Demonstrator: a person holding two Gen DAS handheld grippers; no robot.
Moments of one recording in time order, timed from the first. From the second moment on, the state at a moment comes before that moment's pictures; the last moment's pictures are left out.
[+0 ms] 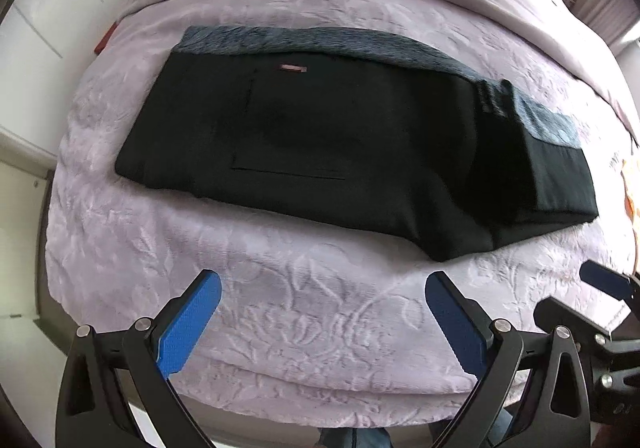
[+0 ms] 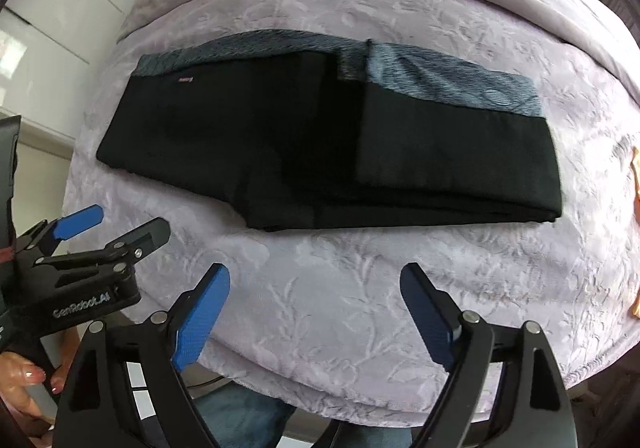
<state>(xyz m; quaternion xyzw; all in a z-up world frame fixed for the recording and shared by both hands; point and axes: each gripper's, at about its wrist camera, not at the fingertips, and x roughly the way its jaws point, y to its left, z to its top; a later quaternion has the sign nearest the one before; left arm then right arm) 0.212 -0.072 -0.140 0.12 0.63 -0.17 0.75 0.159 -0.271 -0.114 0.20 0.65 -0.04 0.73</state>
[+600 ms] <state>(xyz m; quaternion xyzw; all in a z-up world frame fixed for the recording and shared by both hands) 0.231 -0.045 -0.167 0.08 0.65 -0.16 0.74 0.171 -0.249 -0.125 0.19 0.68 -0.03 0.71</state>
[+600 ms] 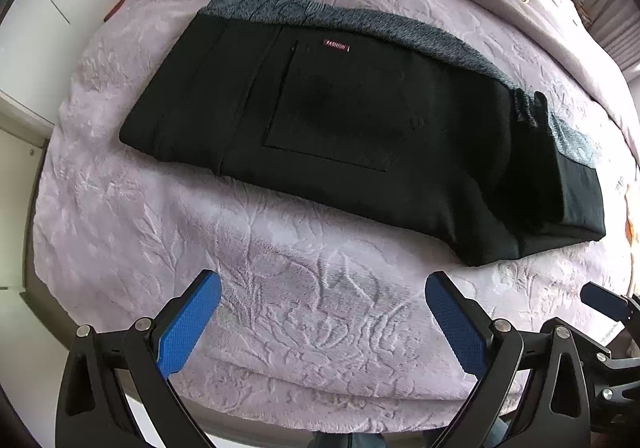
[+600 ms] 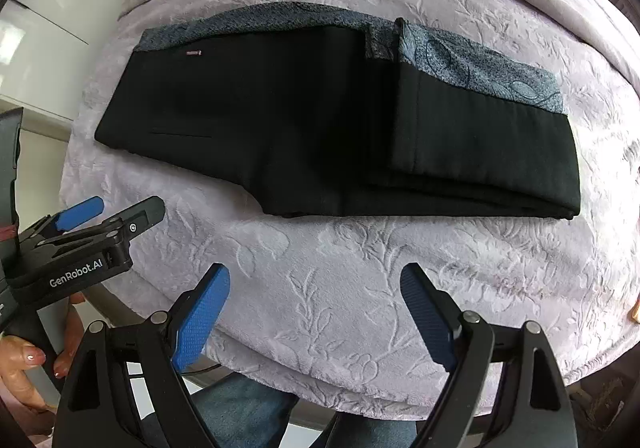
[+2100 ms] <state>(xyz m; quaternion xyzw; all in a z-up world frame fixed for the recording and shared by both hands) 0.354 0.040 -0.202 0.01 0.64 -0.10 0.76 0.200 -0.231 -0.152 0.19 0.70 -0.01 0.69</state>
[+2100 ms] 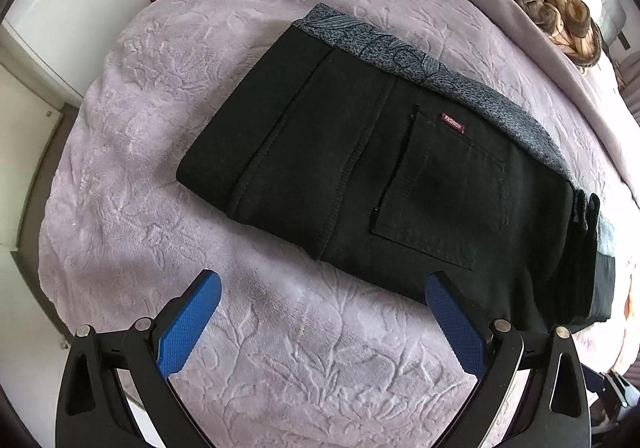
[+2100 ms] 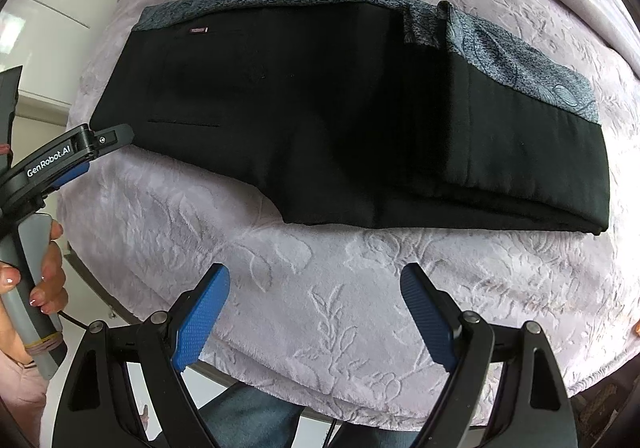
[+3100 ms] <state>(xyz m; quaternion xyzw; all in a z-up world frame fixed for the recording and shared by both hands) 0.386 0.082 -0.258 -0.27 0.60 -0.19 0.73 0.208 -0.204 -0.189 0.19 0.72 0.03 0.66</state>
